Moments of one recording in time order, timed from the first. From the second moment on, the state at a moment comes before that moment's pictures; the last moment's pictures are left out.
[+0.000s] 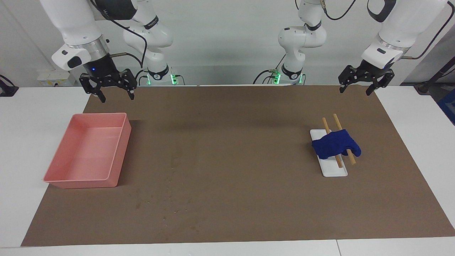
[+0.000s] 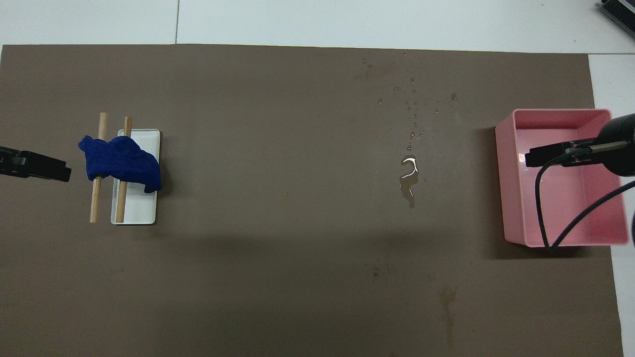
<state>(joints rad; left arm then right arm) -0.07 -0.05 0.03 -1.61 -0.02 1.54 0.16 -0.03 -0.07 0.06 -1.67 0.05 1.70 -0.04</state>
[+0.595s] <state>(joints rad) -0.07 -0.05 0.04 -1.61 0.01 1.60 0.16 -0.03 -0.07 0.06 -1.67 0.05 1.70 -0.04</state>
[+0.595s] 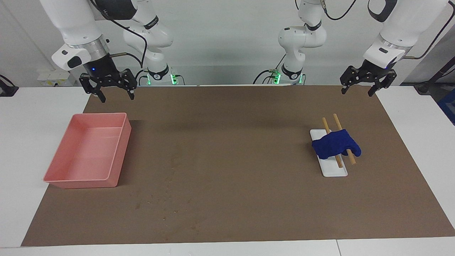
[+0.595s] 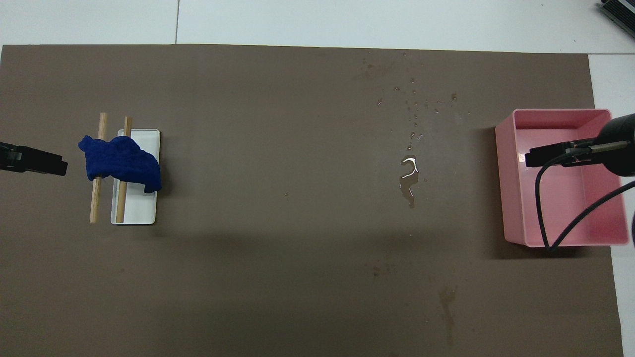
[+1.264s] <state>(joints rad) -0.12 0.09 0.03 -1.67 0.16 1.88 0.02 -0.03 -0.08 0.06 -1.67 0.05 1.69 -0.04</state>
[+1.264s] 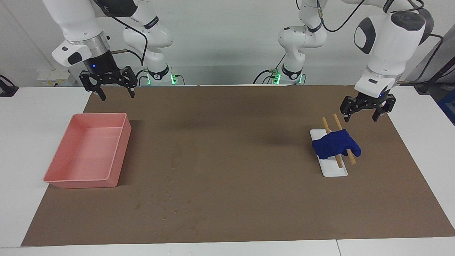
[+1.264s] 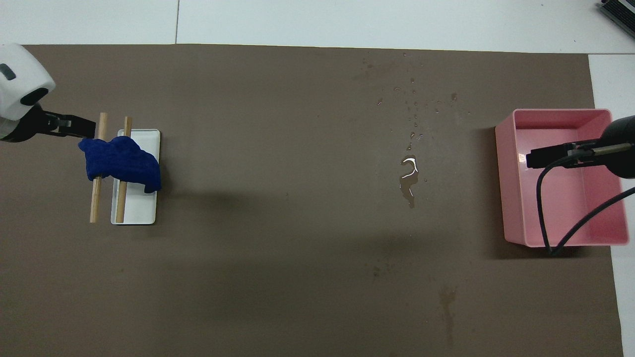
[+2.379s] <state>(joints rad) -0.19 0.08 0.04 -2.00 0.43 2.15 -0.51 0.01 -0.08 0.07 -1.68 0.05 1.71 -0.08</state>
